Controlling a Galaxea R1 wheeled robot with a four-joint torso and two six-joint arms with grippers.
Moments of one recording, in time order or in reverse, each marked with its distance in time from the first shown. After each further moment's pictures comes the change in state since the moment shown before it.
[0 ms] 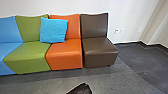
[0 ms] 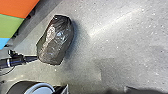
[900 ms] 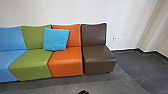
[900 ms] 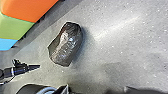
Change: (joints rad) left arm 0.135 -0.012 0.005 0.005 -0.108 0.031; right arm -0.024 0.004 -0.012 0.000 0.007 -0.014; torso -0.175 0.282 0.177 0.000
